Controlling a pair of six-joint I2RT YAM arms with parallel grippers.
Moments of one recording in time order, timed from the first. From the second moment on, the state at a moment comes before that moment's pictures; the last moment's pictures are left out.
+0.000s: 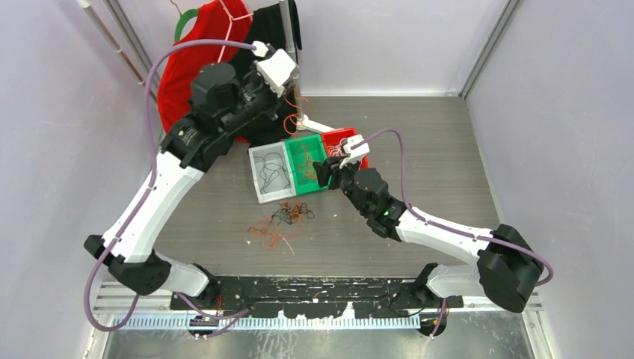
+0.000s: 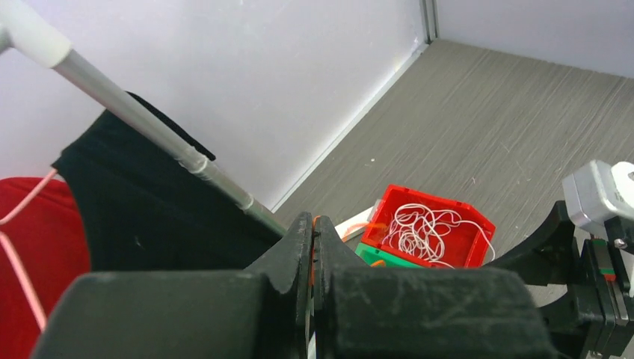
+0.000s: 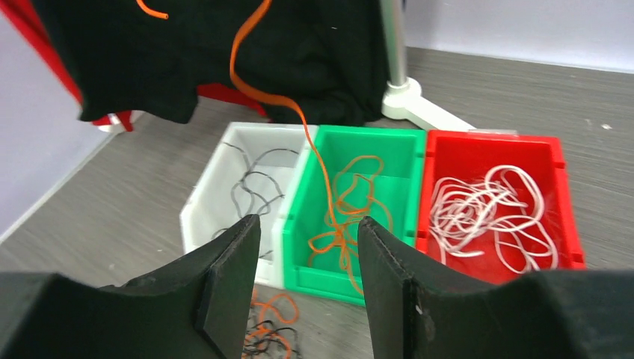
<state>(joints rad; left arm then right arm) -0.64 1.39 1.81 -0.46 0.12 0.39 0.87 1.24 0.68 0.54 0.34 0.23</state>
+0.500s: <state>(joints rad) -0.64 1.56 1.79 -0.39 0.07 0.51 0.79 1.23 0.59 0.49 0.29 0.24</state>
